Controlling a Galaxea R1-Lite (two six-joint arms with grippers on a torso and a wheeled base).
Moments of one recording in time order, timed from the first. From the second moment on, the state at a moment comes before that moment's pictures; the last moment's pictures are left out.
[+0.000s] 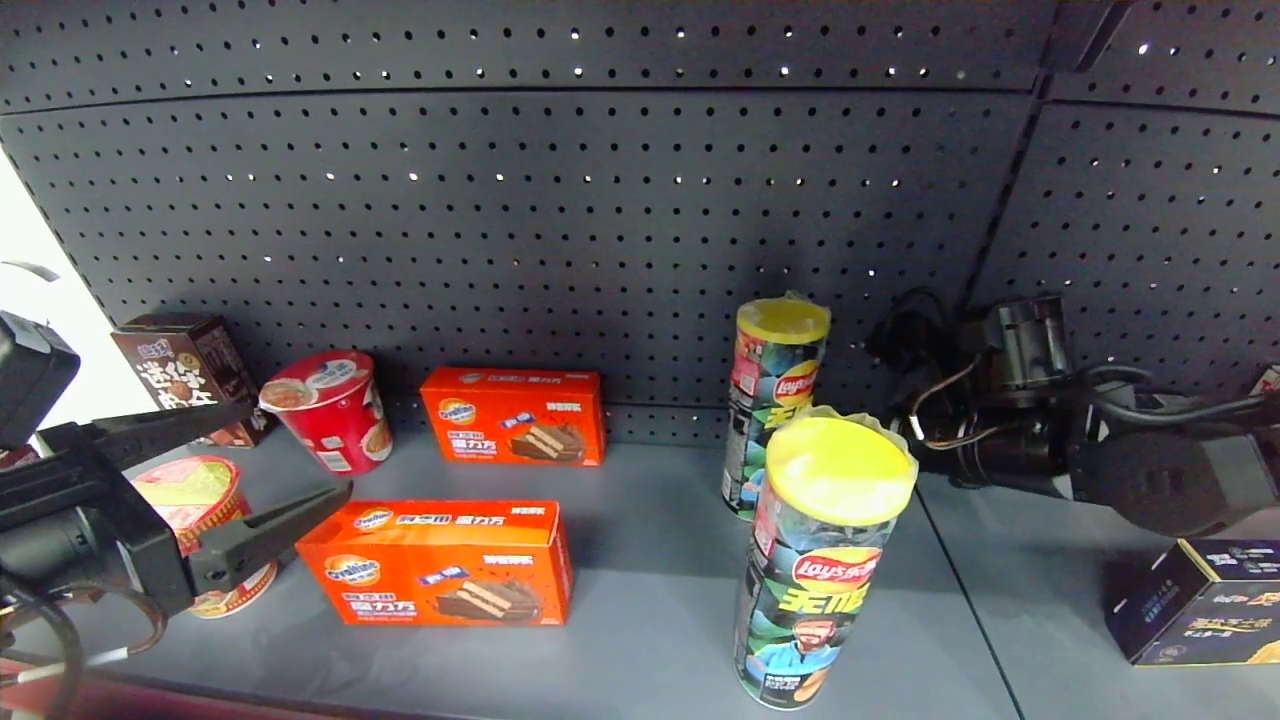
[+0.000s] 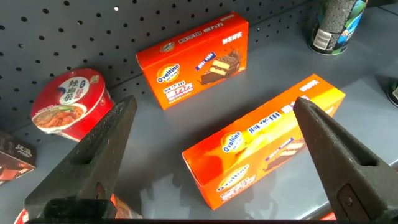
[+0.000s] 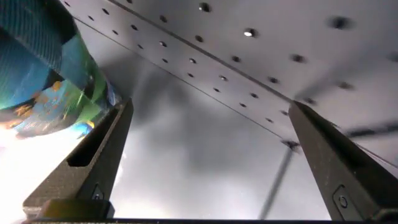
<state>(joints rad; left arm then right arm) 0.02 1.14 -0.51 -0.42 -0.49 0.25 0.42 1.79 -1.02 -0.31 -0.09 -0.14</state>
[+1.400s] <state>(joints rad) 0.03 0.59 -0.15 -0.35 -0.34 0.17 0.17 0.59 -0.24 -0.30 -0.18 -0.14</state>
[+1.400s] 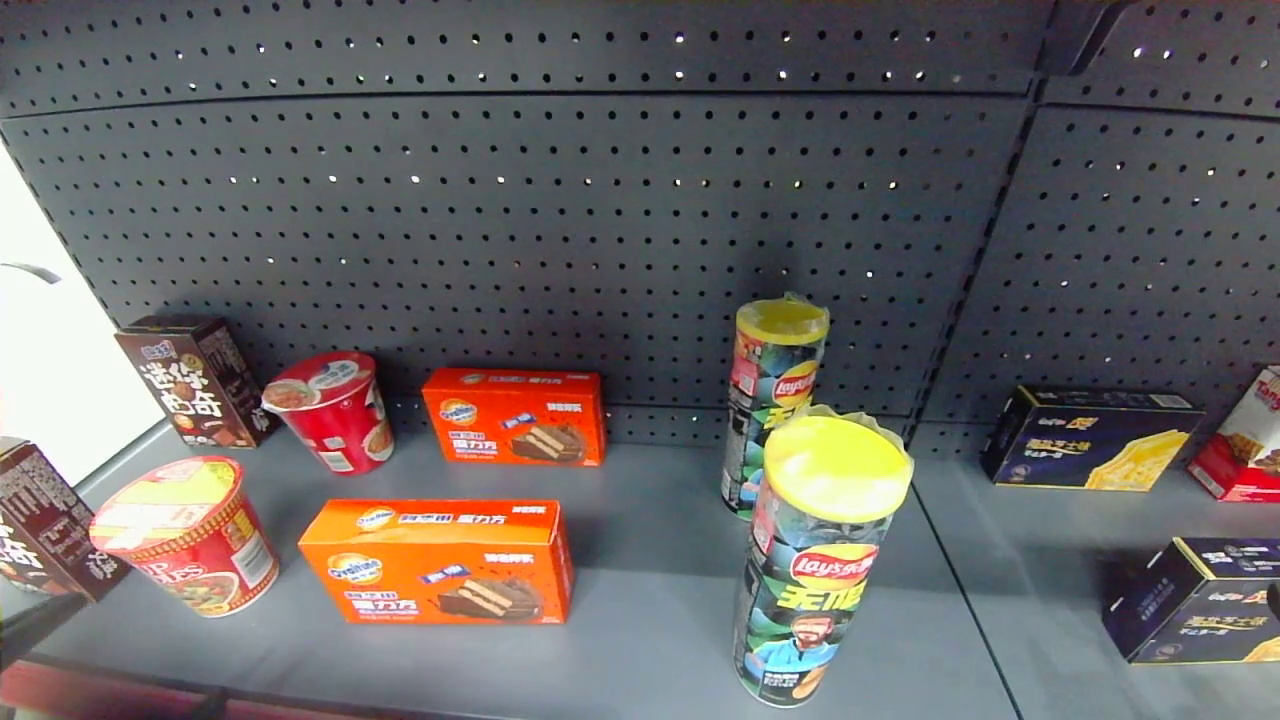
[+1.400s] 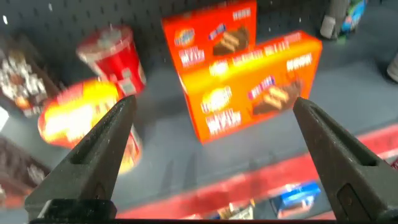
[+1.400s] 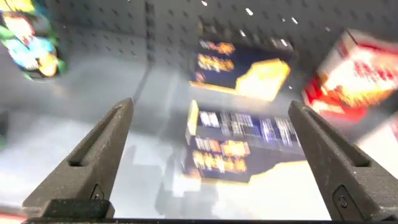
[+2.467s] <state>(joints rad) 0.01 0.08 -0.08 0.11 -0.21 0.14 0.07 0.09 0.00 -0.07 0.02 -0.09</state>
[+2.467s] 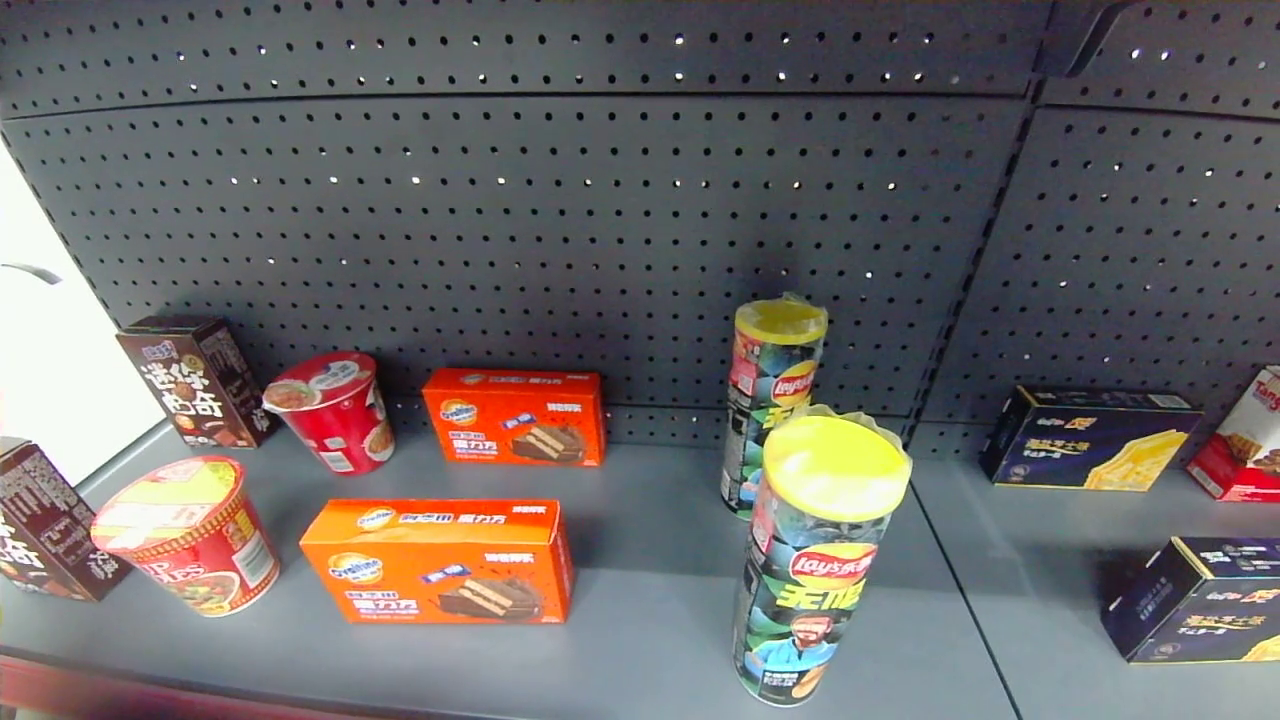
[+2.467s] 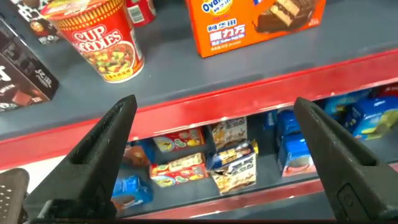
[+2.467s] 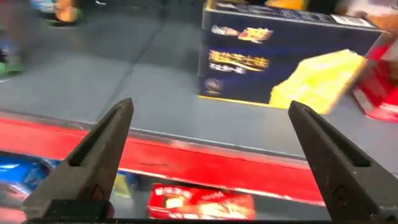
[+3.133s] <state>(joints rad) 0.00 0.00 -0.07 0.11 -0.21 0.06 0.07 0.08 0.00 -0.07 0.03 -0.07</state>
